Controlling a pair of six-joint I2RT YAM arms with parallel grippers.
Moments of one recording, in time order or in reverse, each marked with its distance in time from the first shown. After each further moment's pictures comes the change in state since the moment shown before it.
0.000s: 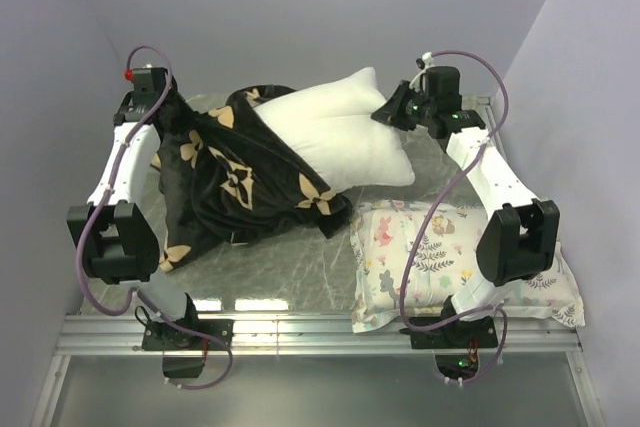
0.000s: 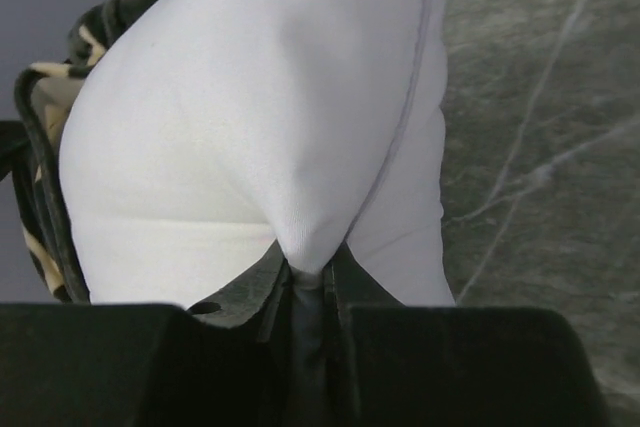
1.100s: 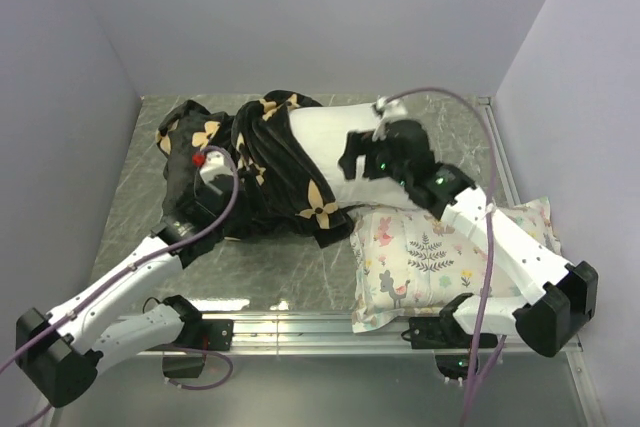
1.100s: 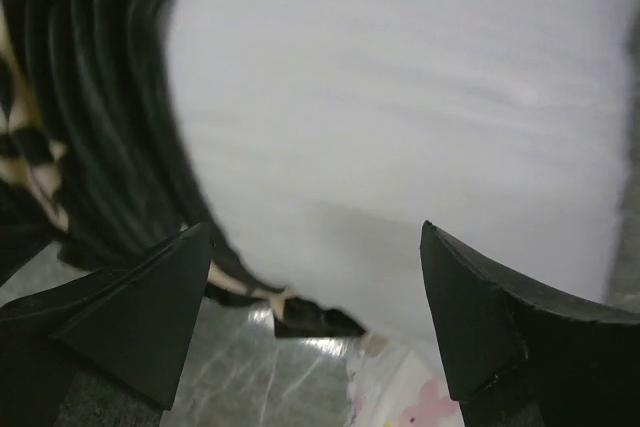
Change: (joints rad) left arm -0.701 -0.729 -0.730 0.072 -0.433 -0.121; right arm 0.351 -0.377 -0.271 -0.029 0.430 -0.194
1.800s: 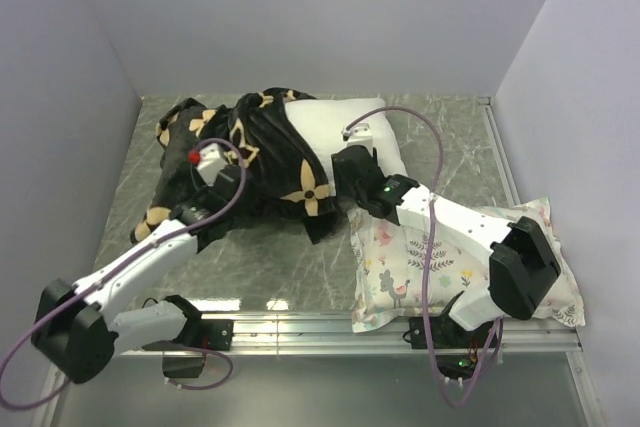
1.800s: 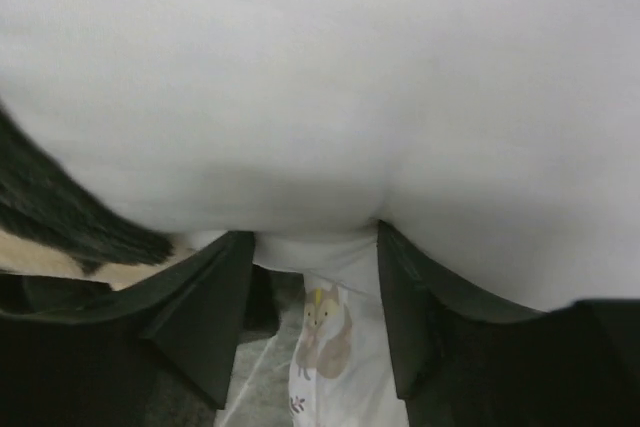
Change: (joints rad) left arm -0.014 0.218 -0.042 0.109 -0.145 -0.155; right arm 0.243 0.222 -0.152 0.104 0.451 0.002
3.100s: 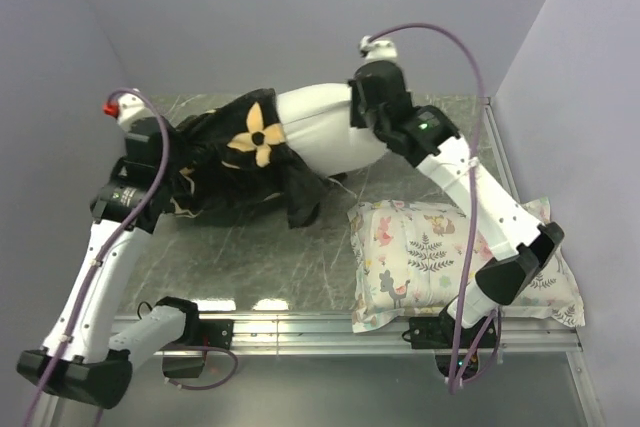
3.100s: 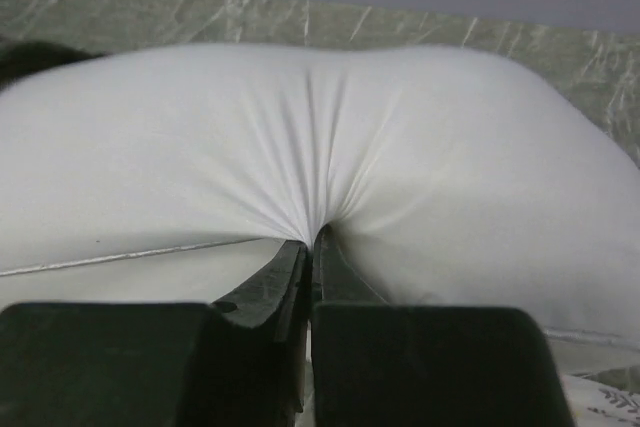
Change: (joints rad) left arm 0.355 -0.167 0.428 -0.241 0.080 0.306; right arm -0.082 0.100 0.754 -0.412 -0.050 -0.071
